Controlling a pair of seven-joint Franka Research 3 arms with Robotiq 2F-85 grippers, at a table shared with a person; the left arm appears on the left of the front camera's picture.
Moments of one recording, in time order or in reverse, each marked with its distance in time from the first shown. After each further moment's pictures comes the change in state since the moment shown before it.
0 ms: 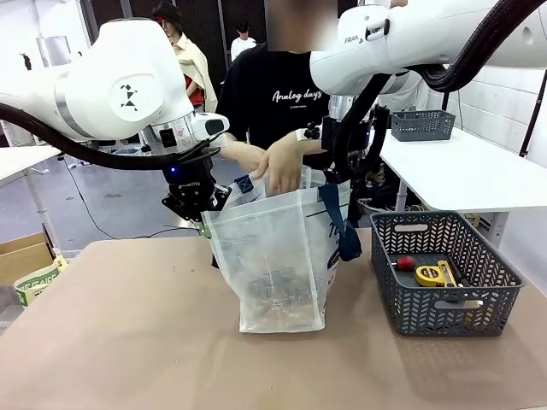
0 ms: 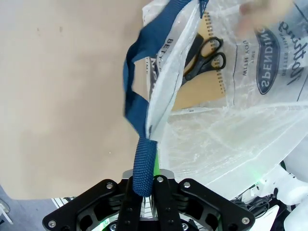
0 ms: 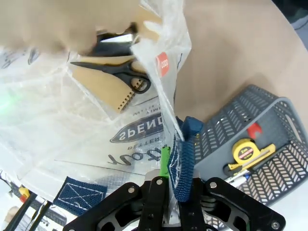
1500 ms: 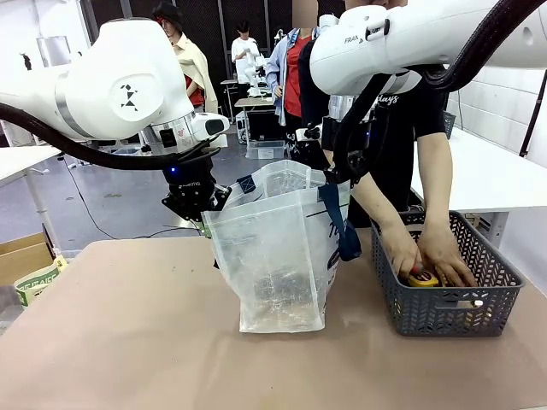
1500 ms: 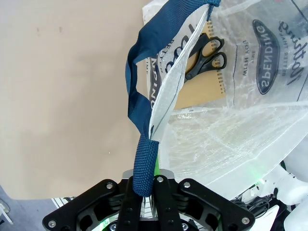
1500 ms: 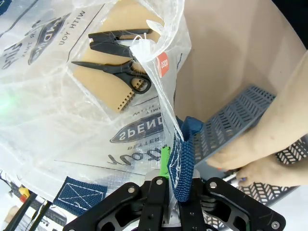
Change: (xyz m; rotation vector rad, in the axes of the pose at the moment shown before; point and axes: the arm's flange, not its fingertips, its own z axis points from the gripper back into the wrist) left arm 0.000 0.000 0.000 0.000 0.000 0.000; right arm 0.000 0.000 0.000 0.000 0.000 0.000
